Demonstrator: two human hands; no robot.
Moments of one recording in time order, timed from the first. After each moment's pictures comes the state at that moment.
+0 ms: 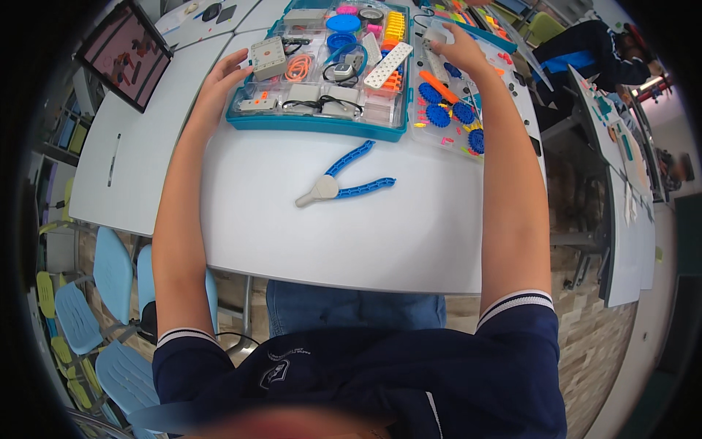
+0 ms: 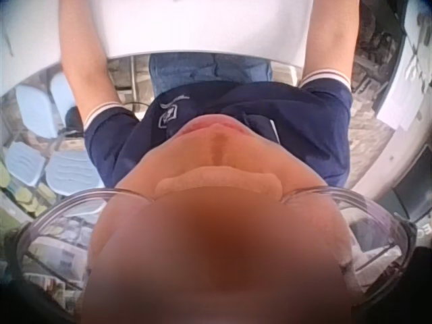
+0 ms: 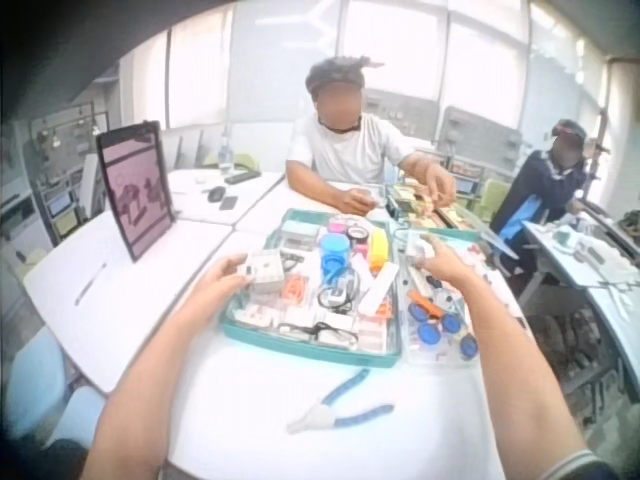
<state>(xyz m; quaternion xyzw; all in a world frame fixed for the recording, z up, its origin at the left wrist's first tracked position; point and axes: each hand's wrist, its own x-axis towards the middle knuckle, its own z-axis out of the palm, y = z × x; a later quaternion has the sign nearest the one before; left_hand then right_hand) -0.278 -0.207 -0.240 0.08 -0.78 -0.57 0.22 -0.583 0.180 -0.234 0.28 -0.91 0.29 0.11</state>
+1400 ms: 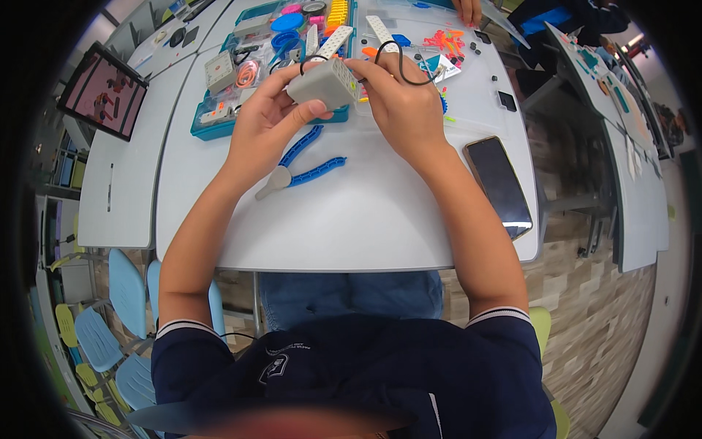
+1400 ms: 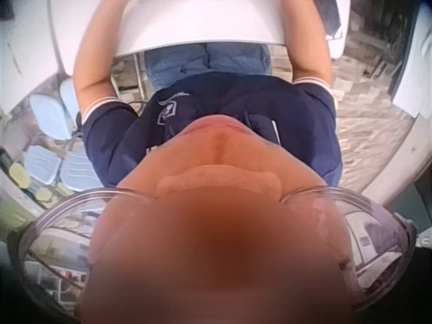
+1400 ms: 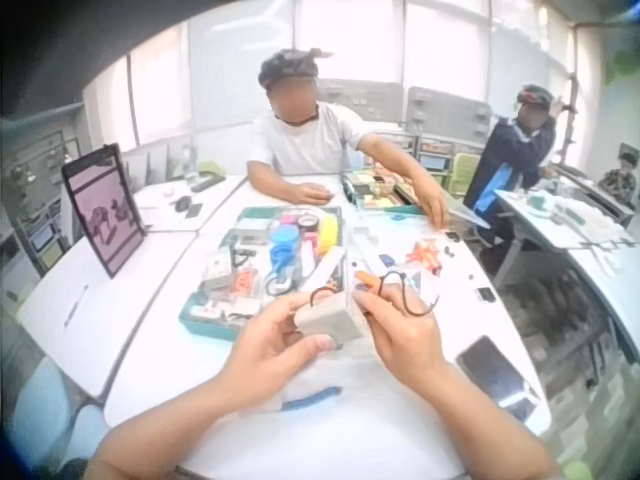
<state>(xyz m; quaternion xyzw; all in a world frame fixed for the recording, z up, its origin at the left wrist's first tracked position) -0.239 0.000 -0.197 -0.14 -0.72 -0.67 0.11 -0.330 0.195 -0.209 0.42 -0.75 0.33 0.39</state>
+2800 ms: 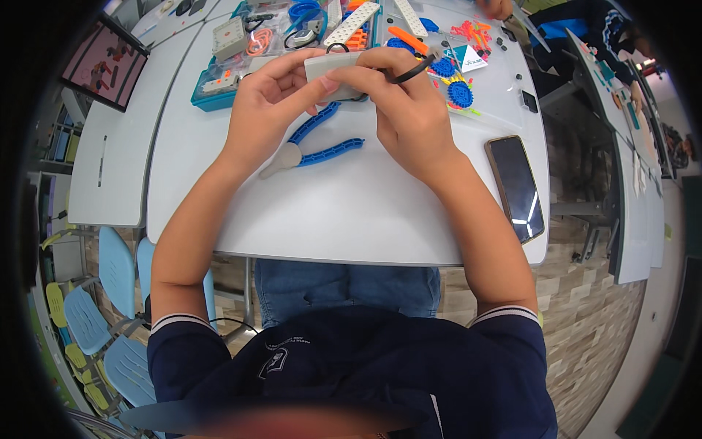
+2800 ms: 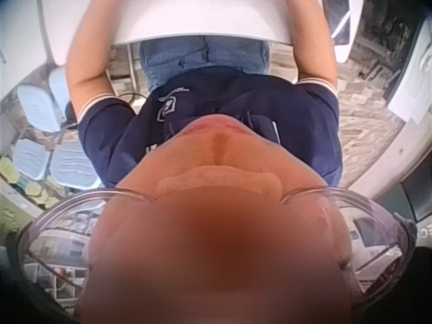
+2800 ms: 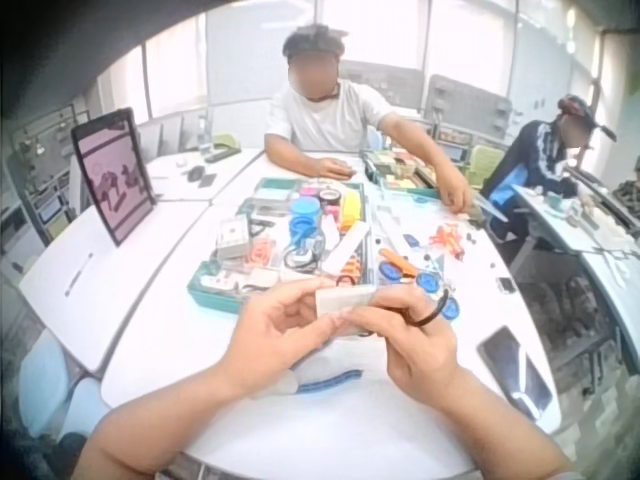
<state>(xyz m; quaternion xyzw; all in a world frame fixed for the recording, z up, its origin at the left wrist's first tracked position) -0.229 -0.010 -0.206 -0.10 -0.70 -0.69 0.15 -0.297 0.181 -0.203 0.53 -0.67 0.40 0.33</state>
